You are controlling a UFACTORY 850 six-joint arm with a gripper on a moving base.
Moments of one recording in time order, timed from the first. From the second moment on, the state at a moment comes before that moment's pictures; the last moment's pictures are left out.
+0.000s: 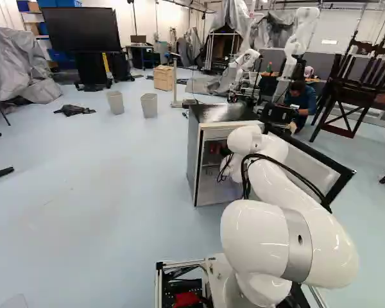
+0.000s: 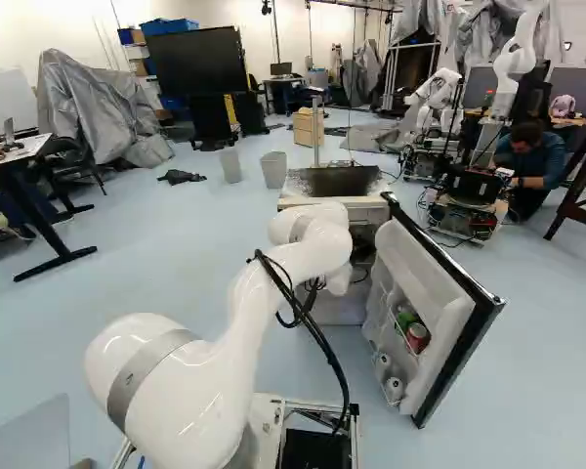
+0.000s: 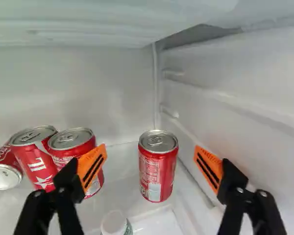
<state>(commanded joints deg) -21.8 -95.2 -109.3 -7.3 72.3 0.0</state>
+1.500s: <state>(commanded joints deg) -22.8 -85.4 -93.1 -7.3 72.3 0.0</state>
